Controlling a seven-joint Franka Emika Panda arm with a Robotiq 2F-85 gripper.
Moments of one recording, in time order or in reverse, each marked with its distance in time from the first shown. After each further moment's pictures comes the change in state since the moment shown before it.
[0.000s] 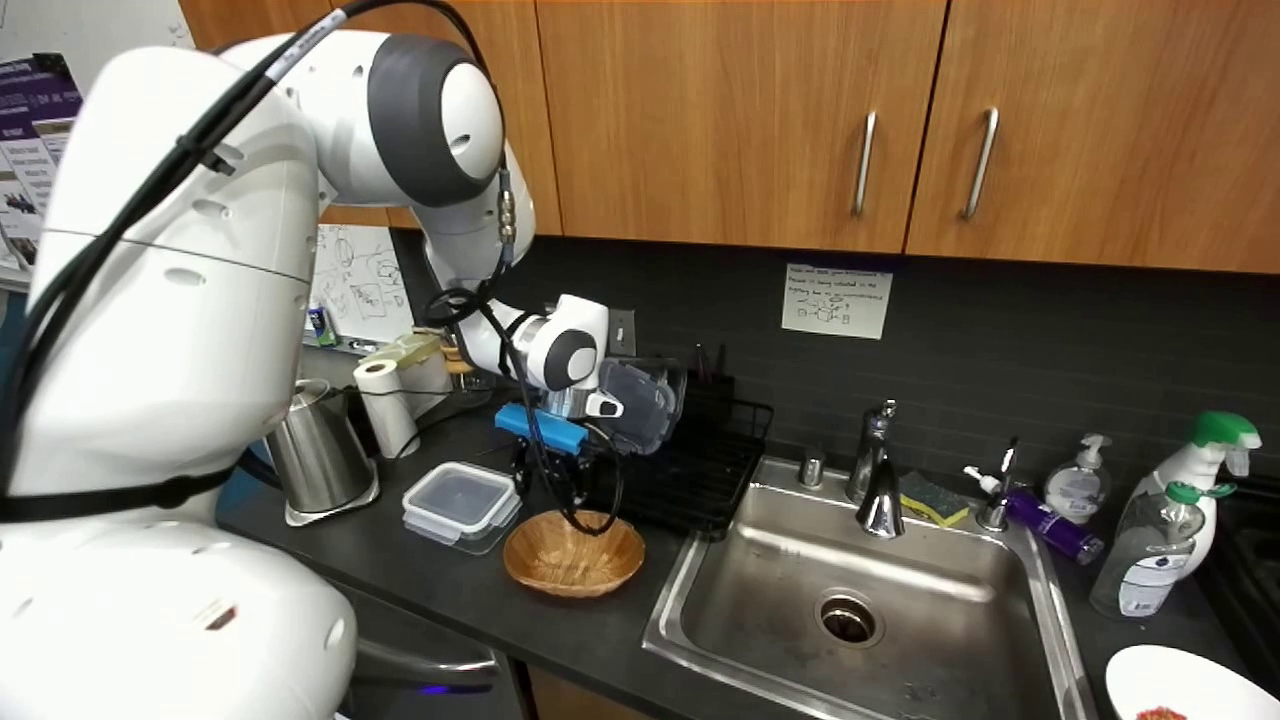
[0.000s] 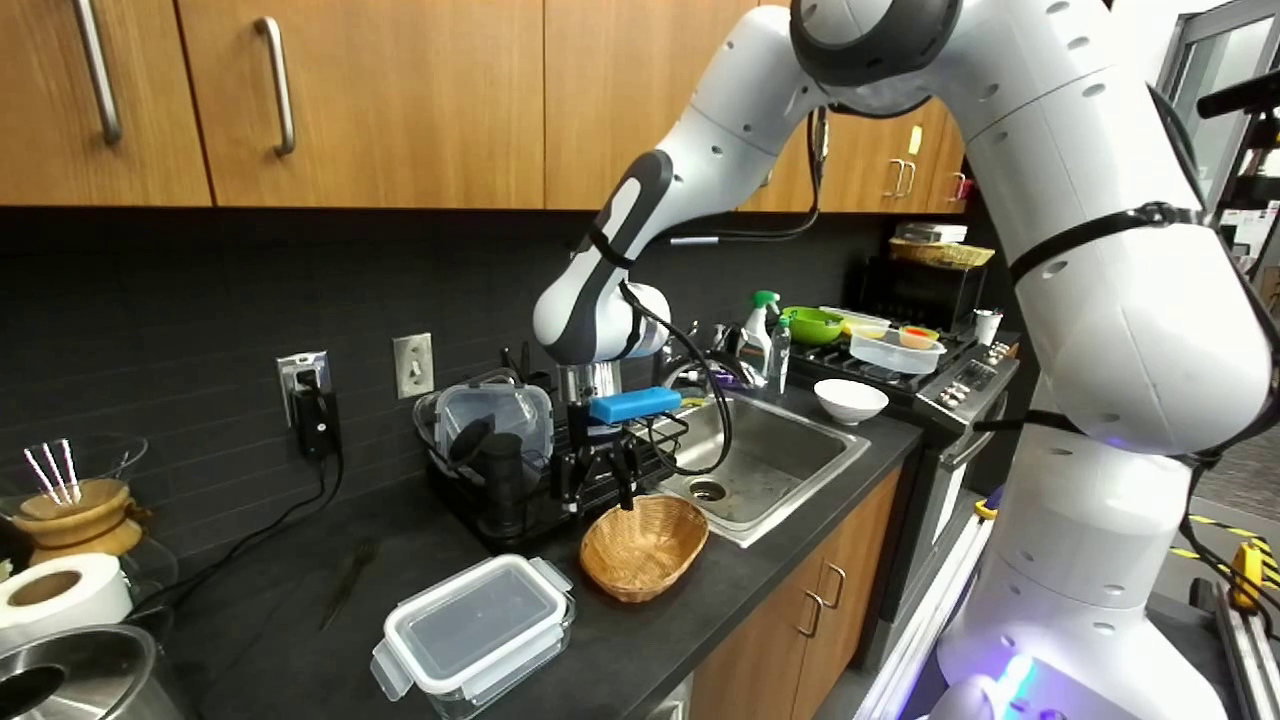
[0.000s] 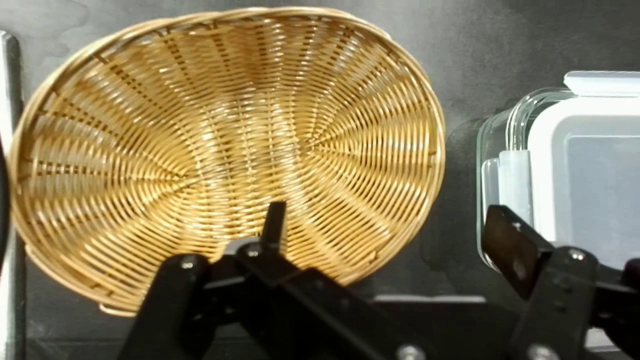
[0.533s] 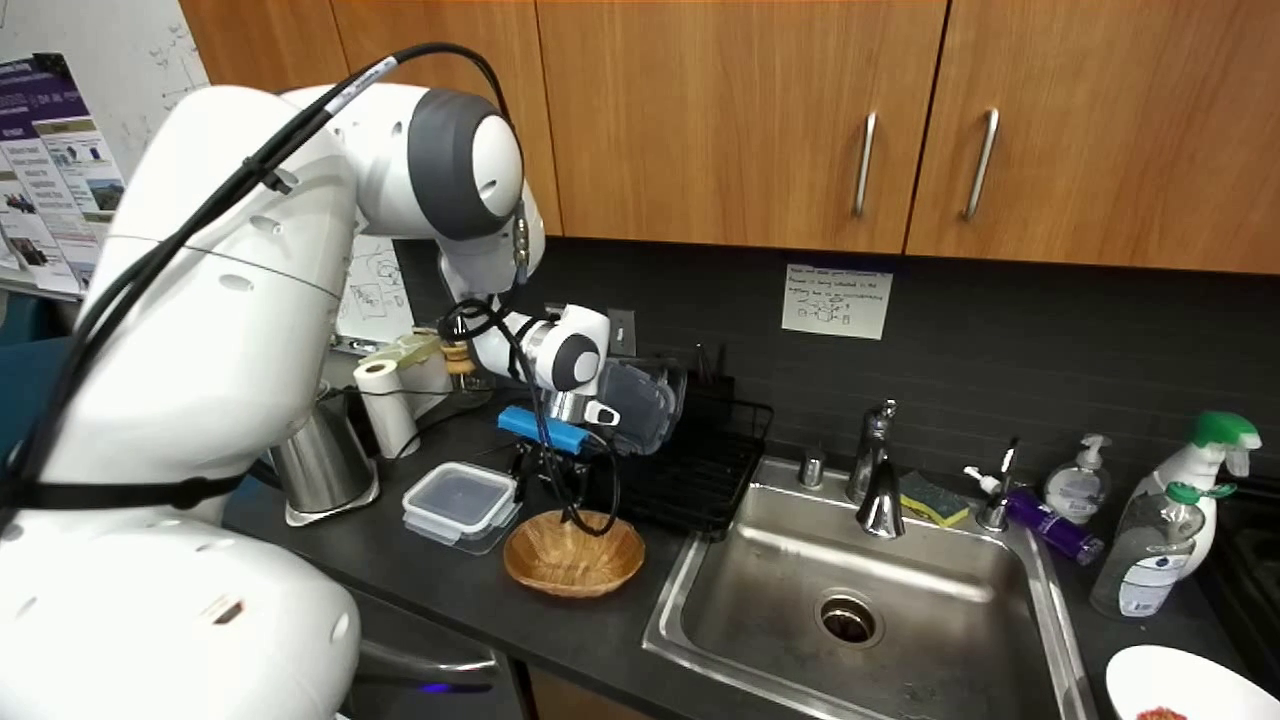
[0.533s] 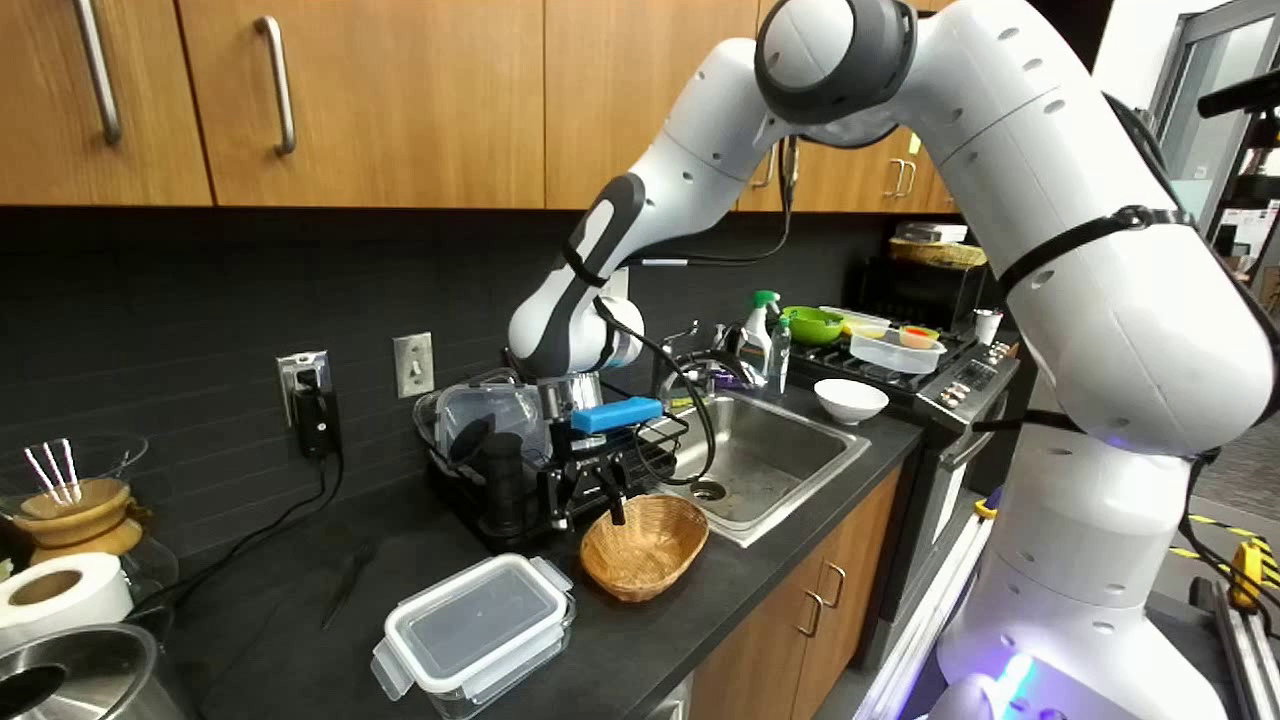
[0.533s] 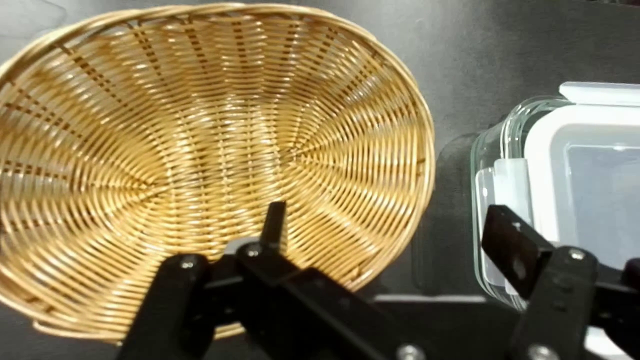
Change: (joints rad) arm 0.021 0.118 -0.002 0.145 -0.011 -0.139 0.009
